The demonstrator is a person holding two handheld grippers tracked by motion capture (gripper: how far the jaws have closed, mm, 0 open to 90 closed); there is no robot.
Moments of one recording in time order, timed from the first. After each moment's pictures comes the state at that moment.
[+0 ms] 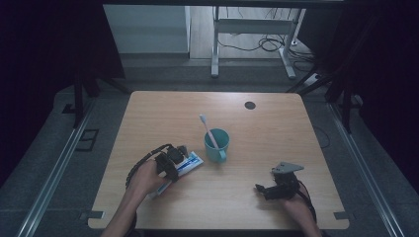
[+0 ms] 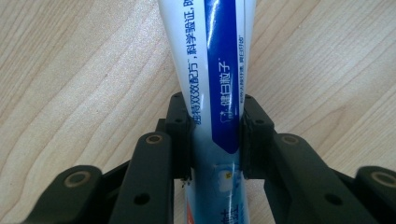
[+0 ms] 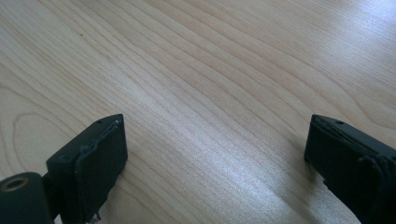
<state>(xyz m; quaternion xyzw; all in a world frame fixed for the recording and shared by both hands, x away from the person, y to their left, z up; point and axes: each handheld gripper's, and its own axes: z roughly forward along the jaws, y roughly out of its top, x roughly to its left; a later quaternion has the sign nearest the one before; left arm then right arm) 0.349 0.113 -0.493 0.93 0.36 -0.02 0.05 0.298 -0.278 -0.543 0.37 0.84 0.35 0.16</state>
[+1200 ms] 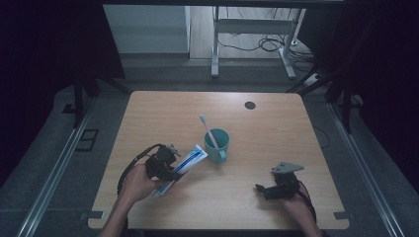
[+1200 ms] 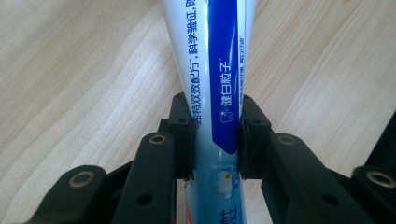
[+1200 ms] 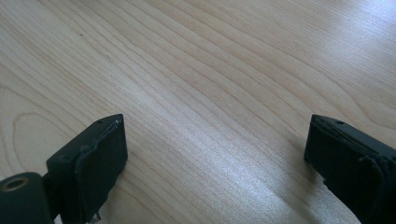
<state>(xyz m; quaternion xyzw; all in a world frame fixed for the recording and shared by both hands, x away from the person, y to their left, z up) 0.319 0.135 -0.457 0.92 0.33 -0.01 0.23 0.299 -0.278 -0.543 0.37 0.84 0.35 0.16</state>
